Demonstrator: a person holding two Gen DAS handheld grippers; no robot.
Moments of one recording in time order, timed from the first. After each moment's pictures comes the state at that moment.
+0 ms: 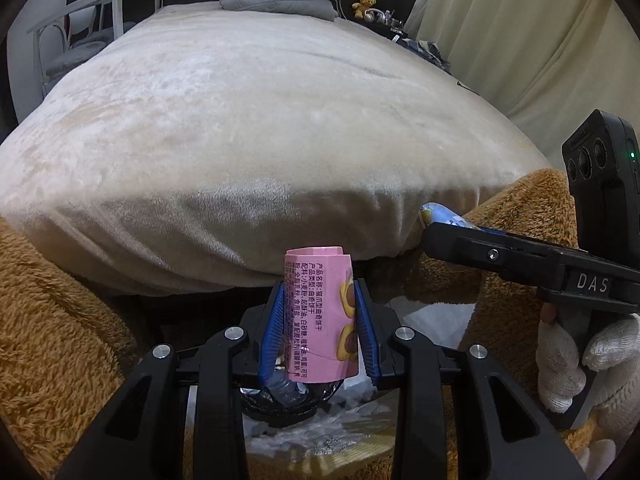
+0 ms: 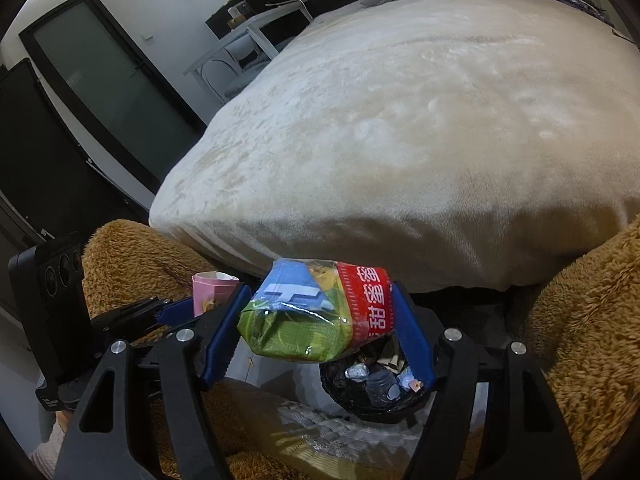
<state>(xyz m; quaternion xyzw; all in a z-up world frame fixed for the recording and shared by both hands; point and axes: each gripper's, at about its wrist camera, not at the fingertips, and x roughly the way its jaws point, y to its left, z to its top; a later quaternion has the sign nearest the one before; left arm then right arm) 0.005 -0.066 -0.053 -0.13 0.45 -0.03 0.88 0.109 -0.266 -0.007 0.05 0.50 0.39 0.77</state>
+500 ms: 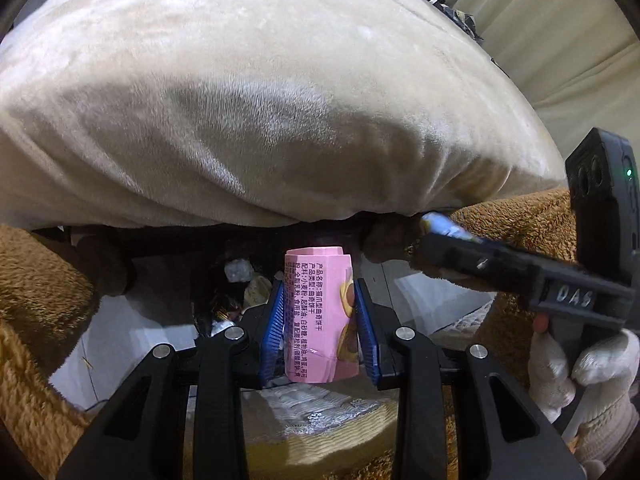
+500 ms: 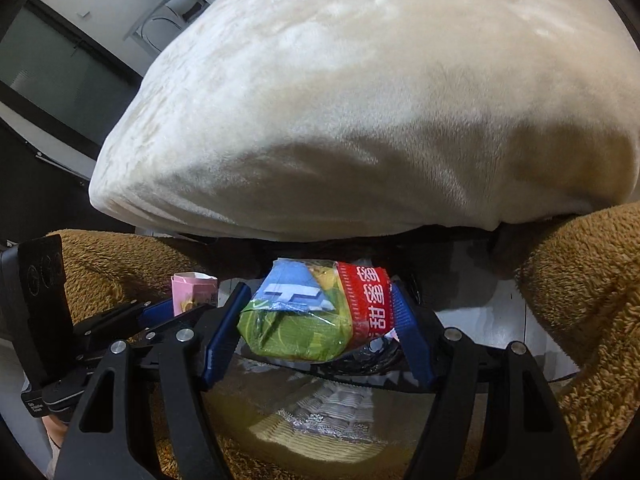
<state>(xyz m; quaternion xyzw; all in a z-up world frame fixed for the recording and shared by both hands) 0.033 -0.046 -0.115 -0.22 0.54 -0.03 0.81 0.135 -0.249 -0.072 0.02 0.61 0.32 0.72</state>
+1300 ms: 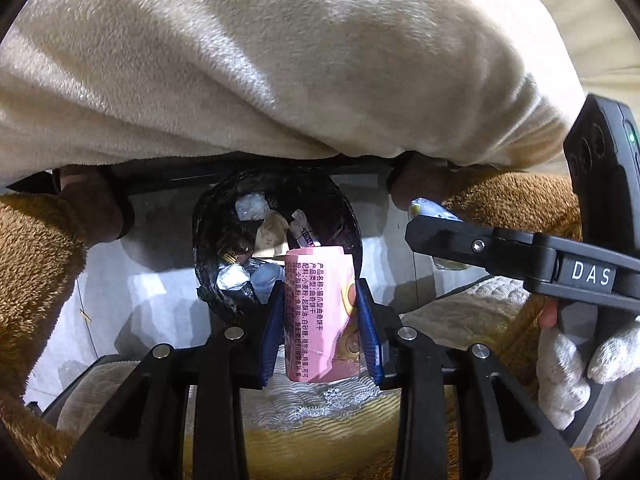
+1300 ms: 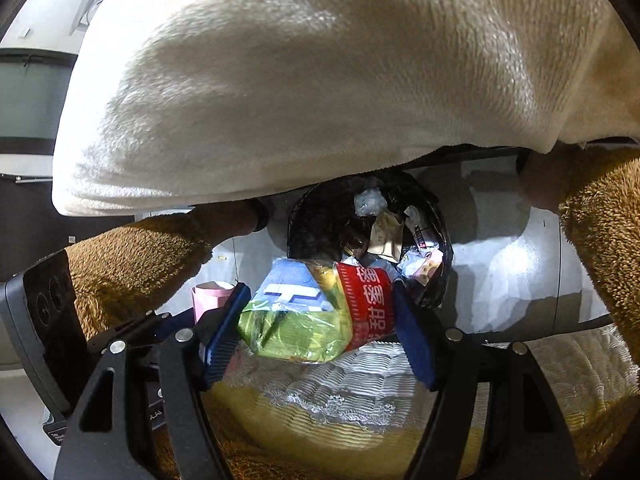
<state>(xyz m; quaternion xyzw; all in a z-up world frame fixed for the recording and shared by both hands) 0.052 -0.039 -0.177 -0.23 0.64 -0.02 0.73 0.158 -0.226 -0.150 0.06 0.73 0.29 0.62</state>
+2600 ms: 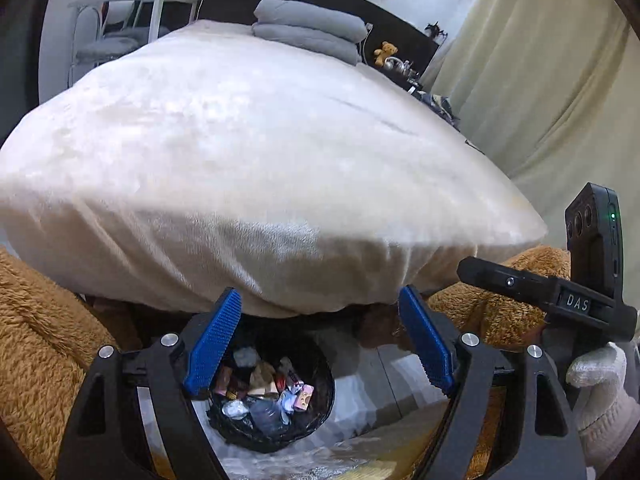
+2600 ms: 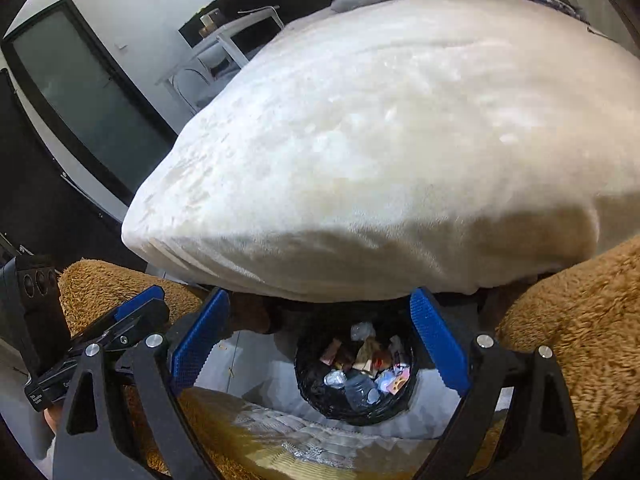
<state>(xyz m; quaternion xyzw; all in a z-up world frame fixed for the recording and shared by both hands) -0.019 -0.034 -0.049 -0.19 0.36 0.00 0.91 0.121 -0.282 0.001 0.04 0.48 0.35 0.80</state>
